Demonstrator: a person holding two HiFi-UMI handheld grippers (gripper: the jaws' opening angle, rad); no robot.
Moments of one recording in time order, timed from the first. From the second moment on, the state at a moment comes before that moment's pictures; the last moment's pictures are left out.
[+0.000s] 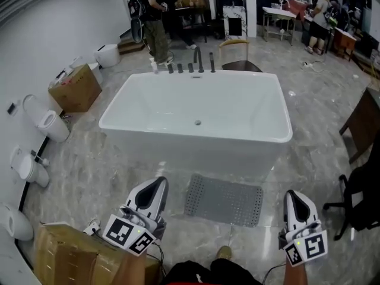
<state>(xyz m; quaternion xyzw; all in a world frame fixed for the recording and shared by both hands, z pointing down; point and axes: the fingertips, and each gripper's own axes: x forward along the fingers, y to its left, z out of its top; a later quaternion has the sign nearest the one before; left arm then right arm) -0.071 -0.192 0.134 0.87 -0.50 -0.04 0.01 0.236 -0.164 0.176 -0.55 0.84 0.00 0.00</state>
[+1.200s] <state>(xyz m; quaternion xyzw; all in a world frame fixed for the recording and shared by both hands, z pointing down) -0.112 -0.347 0.443 0.86 -0.49 0.06 0.13 0.252 -0.281 0.447 -0.62 0.77 -0.12 -0.09</state>
